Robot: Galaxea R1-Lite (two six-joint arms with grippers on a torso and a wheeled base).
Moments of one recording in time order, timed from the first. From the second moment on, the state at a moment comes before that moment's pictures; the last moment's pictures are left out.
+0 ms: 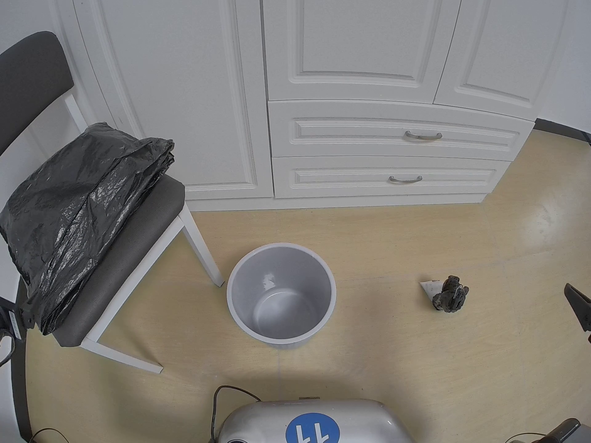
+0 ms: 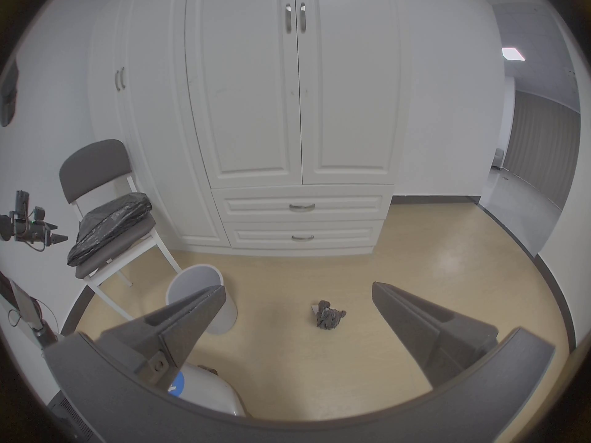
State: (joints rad) left arm 0.53 0.88 -0.35 -0.27 -0.23 0.40; right arm 0.00 0.62 -0.42 -0.09 0.06 -0.02
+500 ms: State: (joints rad) left arm 0.86 1.11 -0.27 -0.33 -0.56 0.66; right arm -0.02 0.83 -0.44 -0.14 0.04 -0.01
